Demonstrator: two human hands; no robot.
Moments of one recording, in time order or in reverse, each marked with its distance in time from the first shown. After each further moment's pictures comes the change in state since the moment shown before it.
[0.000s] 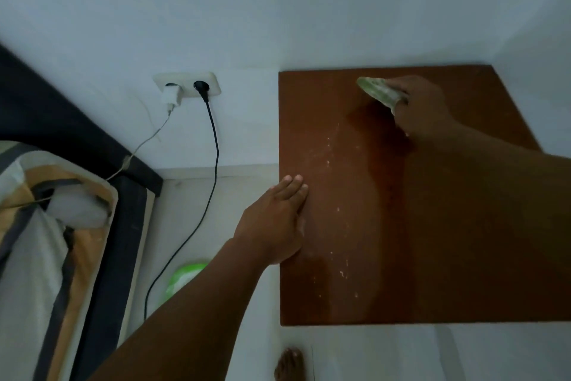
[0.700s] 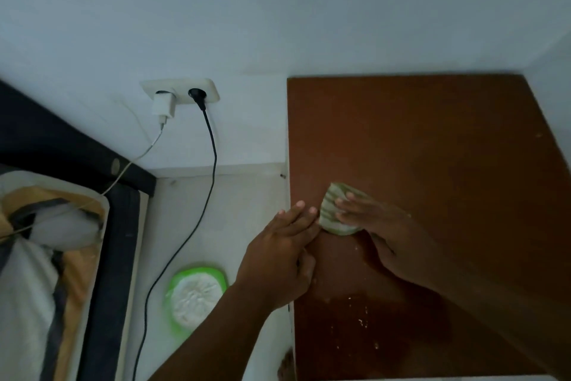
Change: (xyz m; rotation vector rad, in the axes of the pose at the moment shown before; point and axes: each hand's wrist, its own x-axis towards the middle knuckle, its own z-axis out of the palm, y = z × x) left_hand 0.013 -0.029 0.001 -0.152 0.097 0.108; right_hand -0.125 -0.039 0.052 0.090 -0.402 -0.421
